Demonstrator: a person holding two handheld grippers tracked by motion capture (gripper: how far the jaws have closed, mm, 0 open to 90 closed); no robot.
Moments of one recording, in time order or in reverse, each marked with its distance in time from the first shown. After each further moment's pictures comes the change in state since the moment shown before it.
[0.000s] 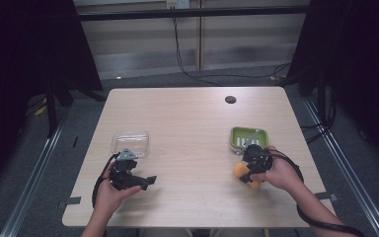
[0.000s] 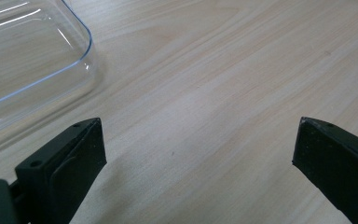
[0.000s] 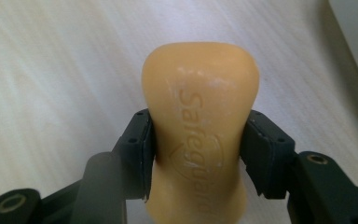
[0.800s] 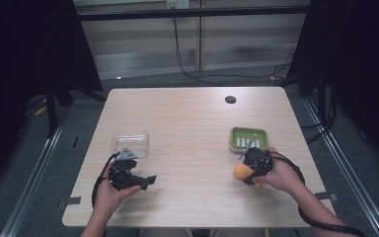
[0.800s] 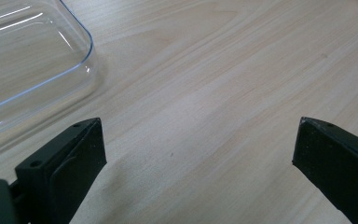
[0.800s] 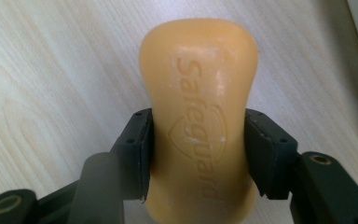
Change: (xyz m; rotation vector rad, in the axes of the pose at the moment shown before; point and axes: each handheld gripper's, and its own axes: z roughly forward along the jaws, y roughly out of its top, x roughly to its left) left arm -0.001 0.000 -0.002 -0.008 -0.005 -0.014; right arm 0.001 -0.004 0.007 0.082 -0.060 -0.013
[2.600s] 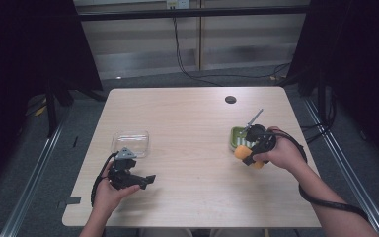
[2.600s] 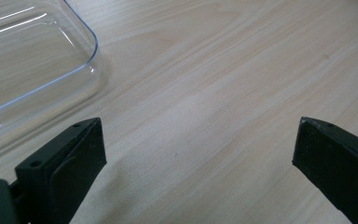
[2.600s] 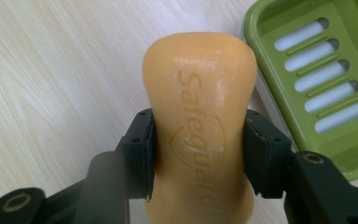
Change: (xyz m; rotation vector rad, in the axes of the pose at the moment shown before) left arm 0.003 0.000 0.000 -0.011 -0.006 -0.001; right arm -0.031 0.028 -0.051 -0.072 0.036 0.050
